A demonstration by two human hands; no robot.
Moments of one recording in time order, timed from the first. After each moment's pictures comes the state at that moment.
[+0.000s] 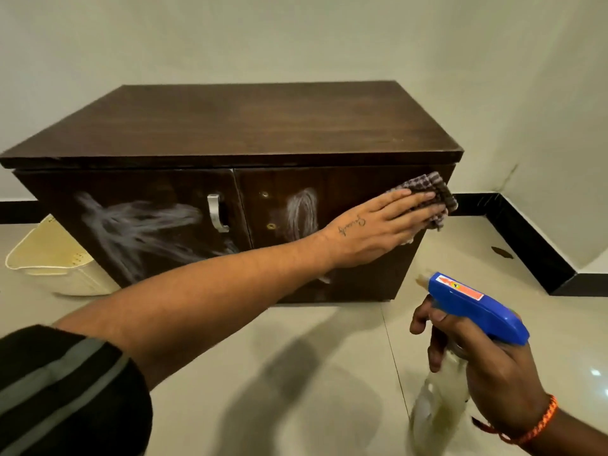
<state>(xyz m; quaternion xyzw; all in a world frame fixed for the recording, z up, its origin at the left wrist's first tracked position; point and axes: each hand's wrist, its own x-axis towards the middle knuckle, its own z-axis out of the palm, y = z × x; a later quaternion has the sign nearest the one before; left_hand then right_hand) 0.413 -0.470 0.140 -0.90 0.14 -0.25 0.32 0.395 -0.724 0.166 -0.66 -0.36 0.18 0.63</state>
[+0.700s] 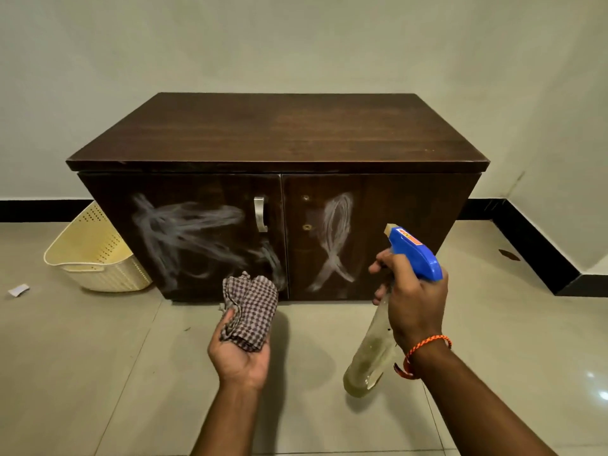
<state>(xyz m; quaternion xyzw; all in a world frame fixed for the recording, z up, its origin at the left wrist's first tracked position) 0.167 -0.488 0.037 0.07 0.20 0.51 0.83 0.336 -0.613 0.169 -0.65 -0.22 0.11 0.72</state>
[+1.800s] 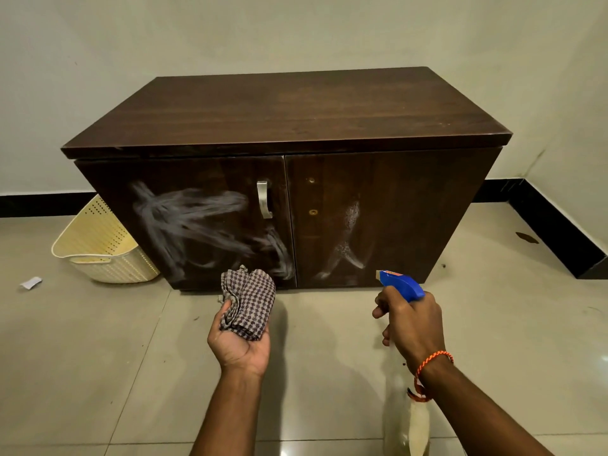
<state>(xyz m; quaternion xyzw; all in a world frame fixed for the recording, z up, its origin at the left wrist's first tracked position) 0.161 -0.469 0.019 0.07 0.23 0.53 0.81 0.342 -0.624 0.087 -0.79 -0.15 0.21 0.55</state>
